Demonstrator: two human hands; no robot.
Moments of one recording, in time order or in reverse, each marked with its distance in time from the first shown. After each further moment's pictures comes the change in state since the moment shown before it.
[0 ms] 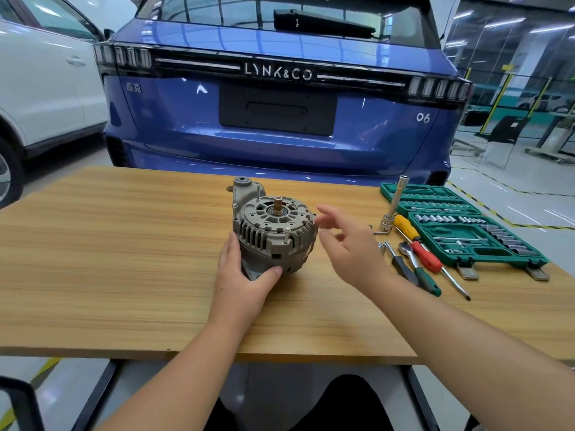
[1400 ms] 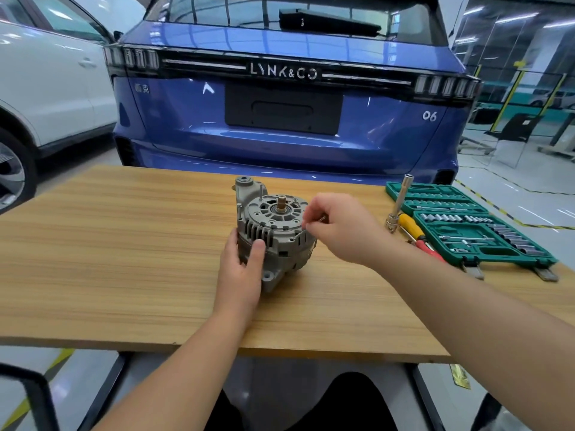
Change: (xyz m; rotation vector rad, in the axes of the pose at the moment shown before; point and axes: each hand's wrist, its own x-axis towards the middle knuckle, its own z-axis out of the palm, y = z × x) left_hand 0.009 0.000 0.006 -0.203 0.070 -0.068; right_hand 0.025 -0.060 -0.025 -0.138 -0.265 0.109
